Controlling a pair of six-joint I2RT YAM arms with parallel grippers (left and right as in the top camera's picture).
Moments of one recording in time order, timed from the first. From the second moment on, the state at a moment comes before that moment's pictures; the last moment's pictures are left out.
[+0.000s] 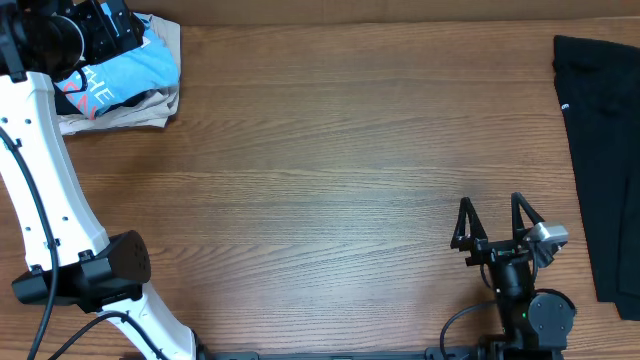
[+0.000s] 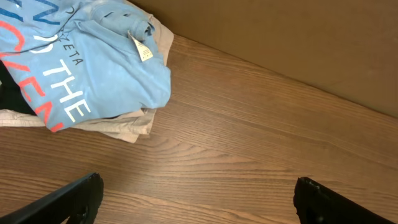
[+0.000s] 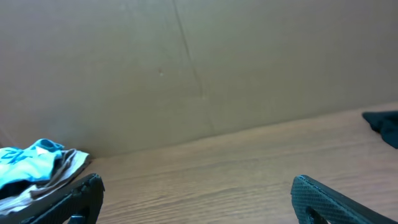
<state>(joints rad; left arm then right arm) 0.27 1.99 2.55 -1.44 0.29 -0.18 -0.03 0.01 0.05 0.07 -0.16 0.32</state>
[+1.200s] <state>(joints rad) 0.27 1.99 2.55 -1.44 0.29 -0.18 -0.02 0.01 0.02 -0.03 -0.08 0.34</state>
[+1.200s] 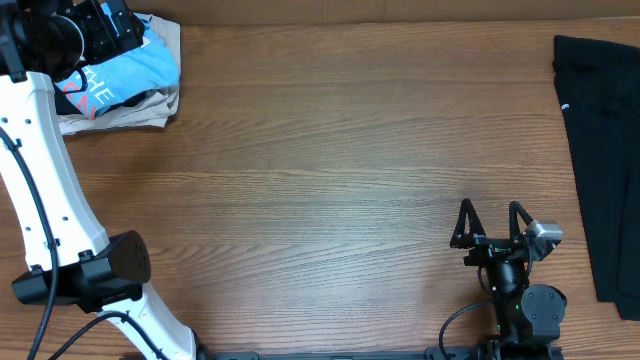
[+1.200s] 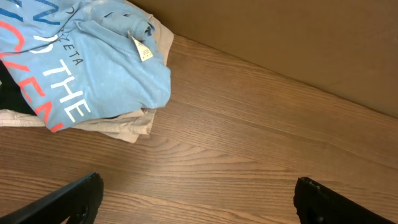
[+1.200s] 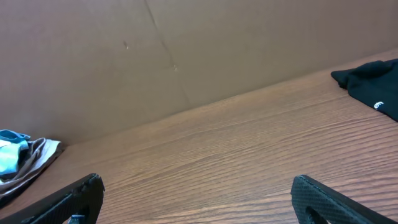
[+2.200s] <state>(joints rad) 0.23 1.26 1.14 -0.63 0.25 -0.18 -0.02 0.01 0.02 -0.03 -0.08 0.34</state>
